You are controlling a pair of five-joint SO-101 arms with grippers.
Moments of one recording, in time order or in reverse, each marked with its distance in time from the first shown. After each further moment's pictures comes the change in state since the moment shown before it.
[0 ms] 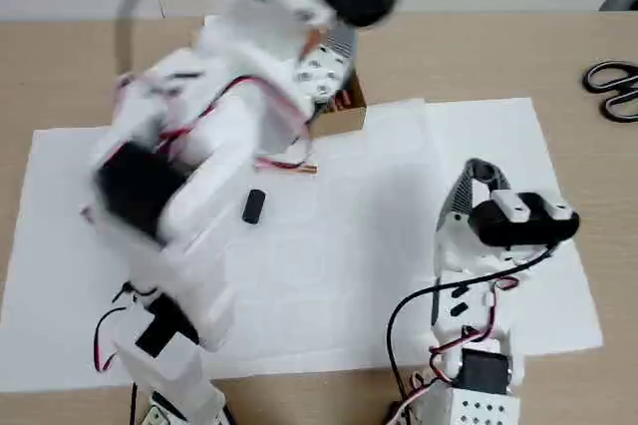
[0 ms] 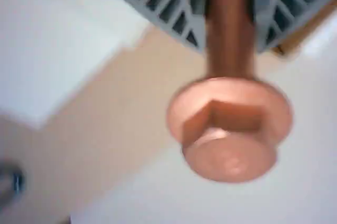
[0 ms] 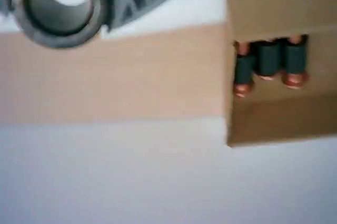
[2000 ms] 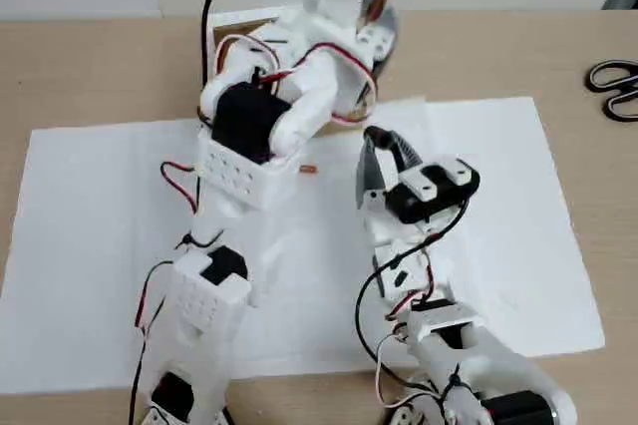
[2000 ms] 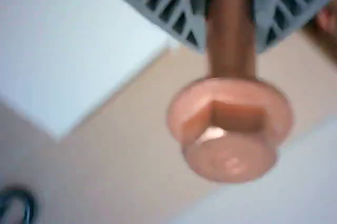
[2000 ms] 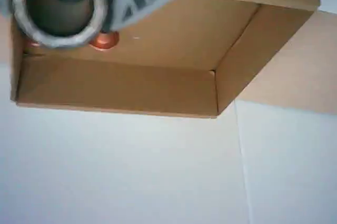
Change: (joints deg) left arm -0.1 22.8 -9.1 -1.1 7.5; right arm -18.8 78.7 -8.6 -77.0 -1.1
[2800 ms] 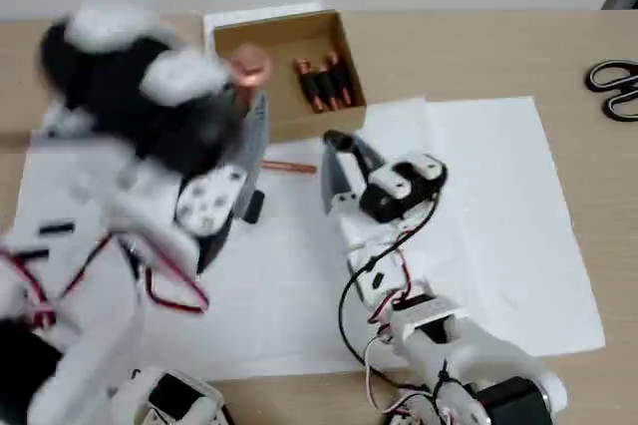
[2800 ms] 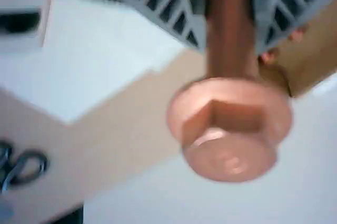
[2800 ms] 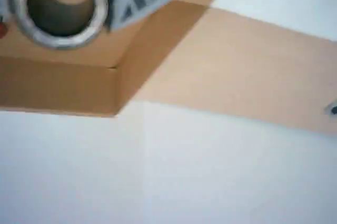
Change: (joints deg) left arm -2.0 -81.8 89.0 -21.2 0.5; right arm -9.9 3.3 -3.2 -0.2 -1.4
